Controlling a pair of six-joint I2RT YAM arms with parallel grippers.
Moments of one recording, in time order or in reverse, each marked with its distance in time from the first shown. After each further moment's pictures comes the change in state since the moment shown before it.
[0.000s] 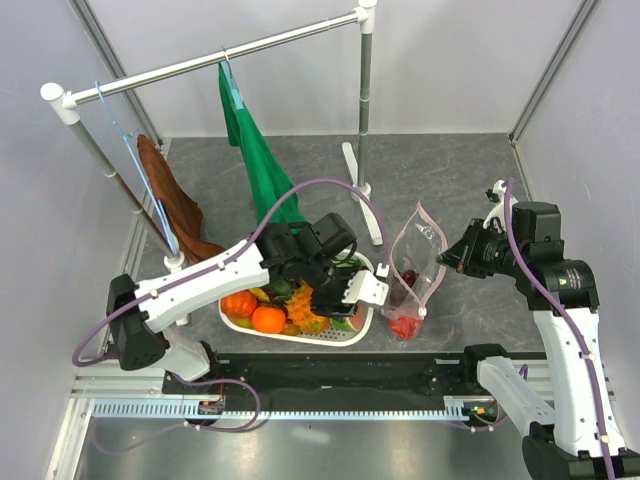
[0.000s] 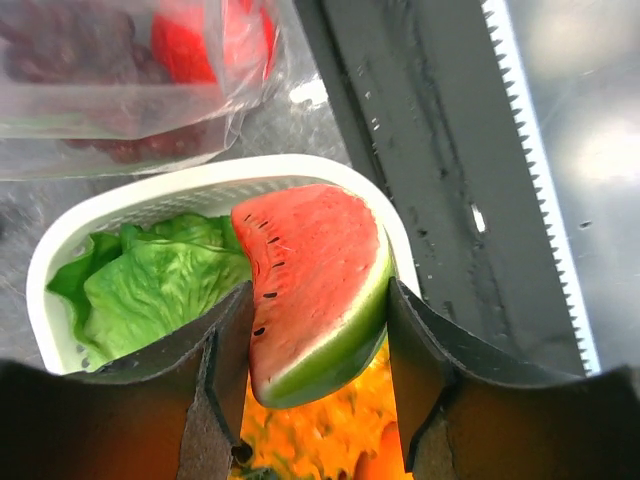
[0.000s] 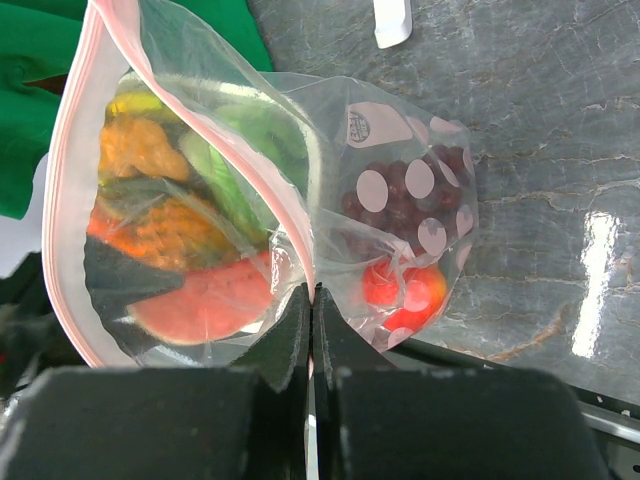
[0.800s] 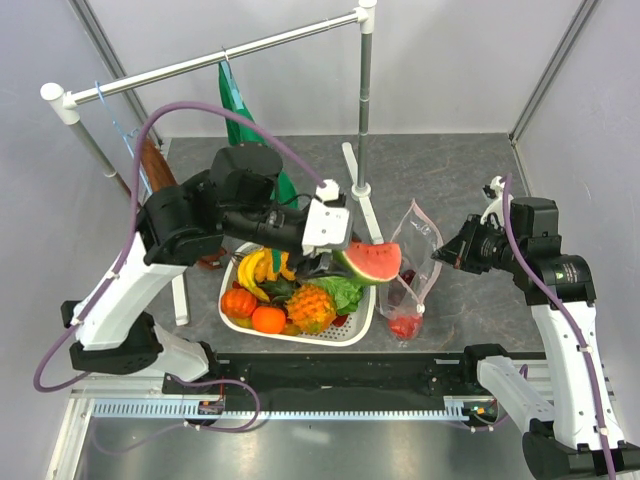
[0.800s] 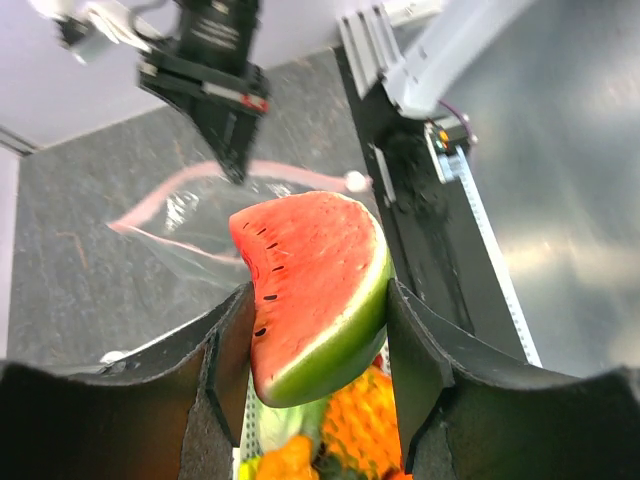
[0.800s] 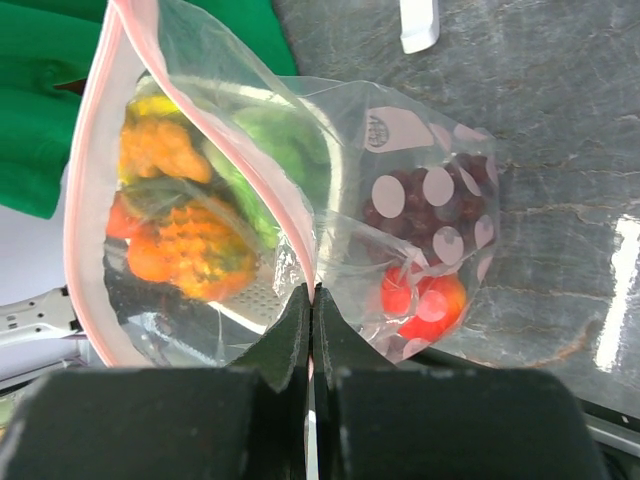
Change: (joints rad) left arm -0.003 -0.068 0.716 -0.182 0.072 -0.209; right arm 0.000 0.024 -0.005 0.038 -0.044 0.021
